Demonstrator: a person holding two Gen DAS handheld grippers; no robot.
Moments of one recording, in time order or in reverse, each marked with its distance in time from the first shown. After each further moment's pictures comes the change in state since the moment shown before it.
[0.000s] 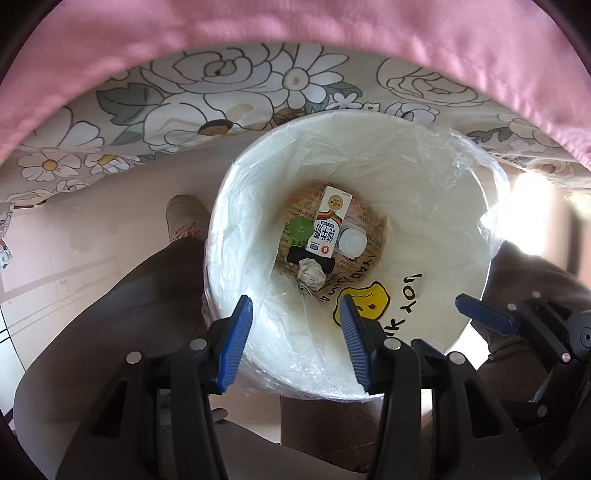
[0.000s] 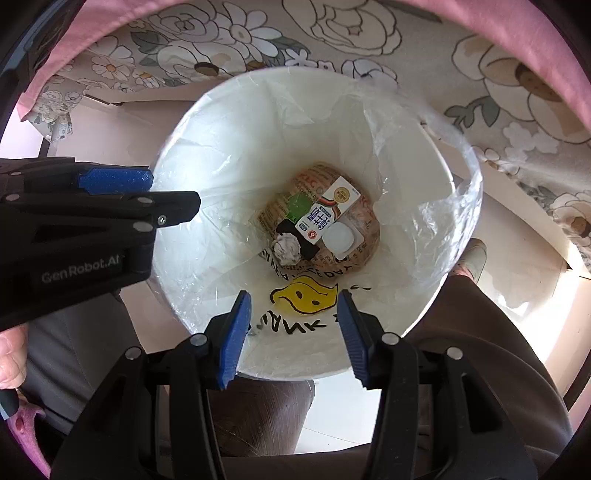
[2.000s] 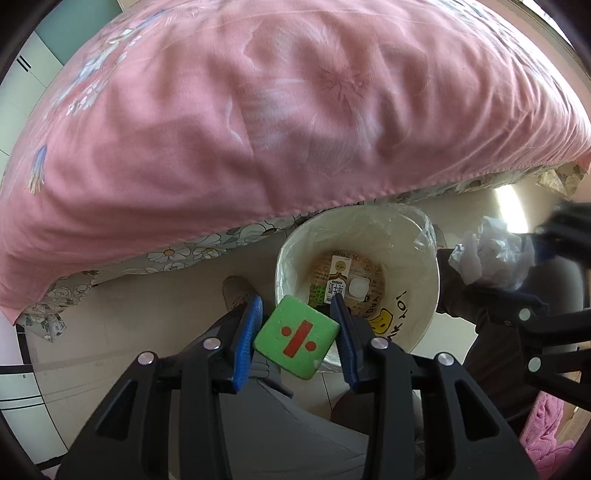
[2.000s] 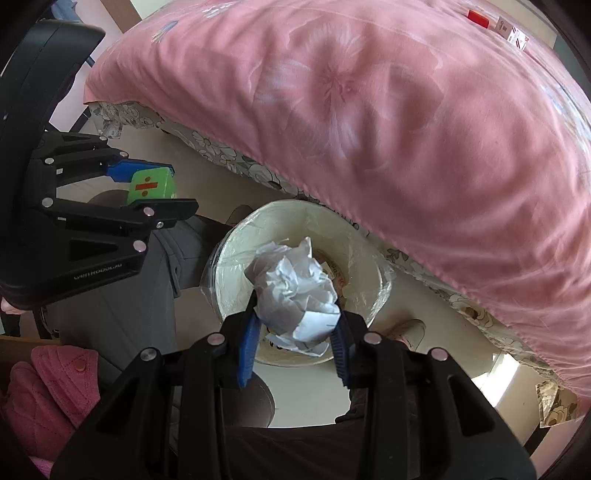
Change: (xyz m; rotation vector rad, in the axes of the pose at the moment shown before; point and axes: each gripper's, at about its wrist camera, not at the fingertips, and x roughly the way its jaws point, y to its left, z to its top) left arm -0.150 -0.004 -0.047 0.186 -0.308 0.099; right arm -0.161 0.041 -0.016 -0.227 -0.248 -0.071
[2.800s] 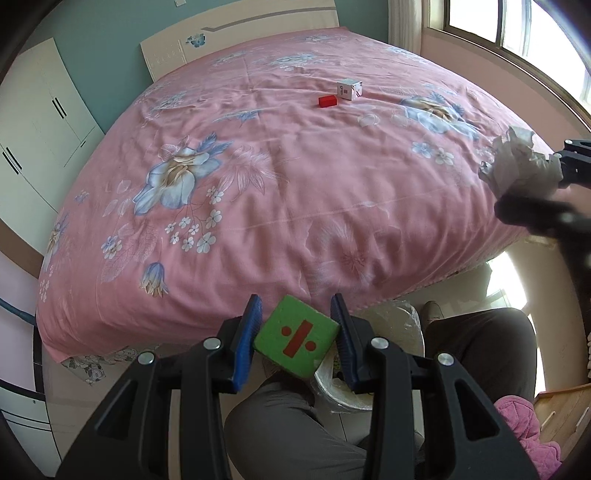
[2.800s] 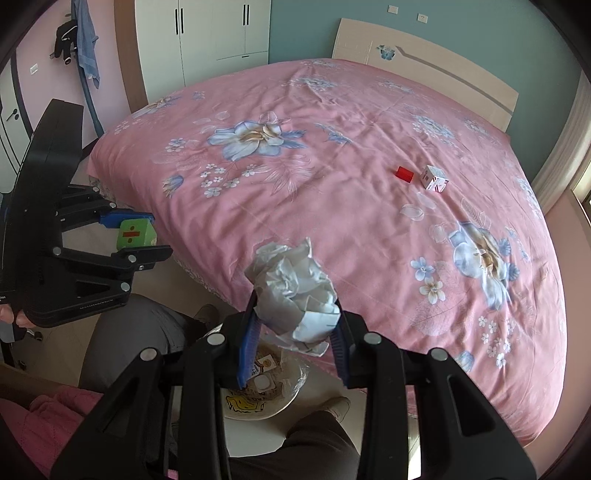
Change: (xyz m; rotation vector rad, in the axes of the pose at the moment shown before) left arm -0.171 0.019 0.034 0.015 -0.319 0.090; right arm -0.209 0.011 0.058 -0.081 -0.359 -0.199
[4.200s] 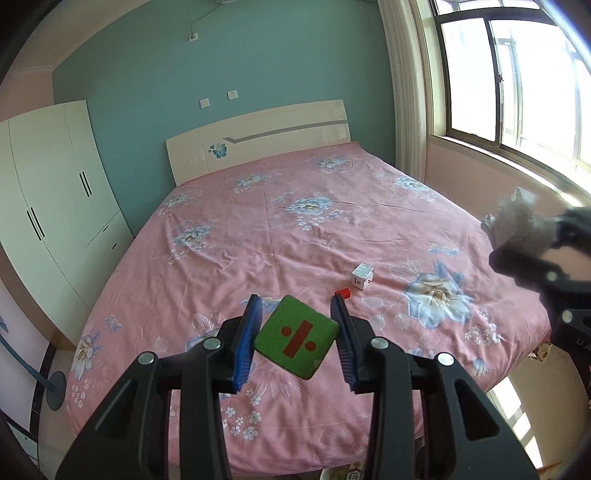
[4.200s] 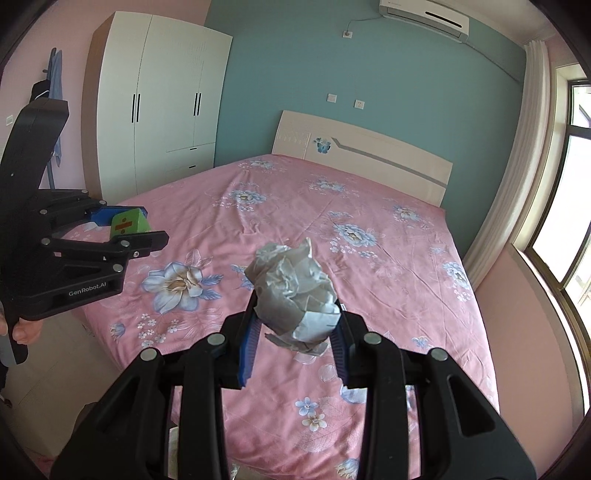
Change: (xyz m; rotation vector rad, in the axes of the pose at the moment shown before) left arm -0.160 0.024 0.208 -0.029 -0.438 0.052; right arm -0.162 -0.099 0.151 0.043 -0.371 -0.222
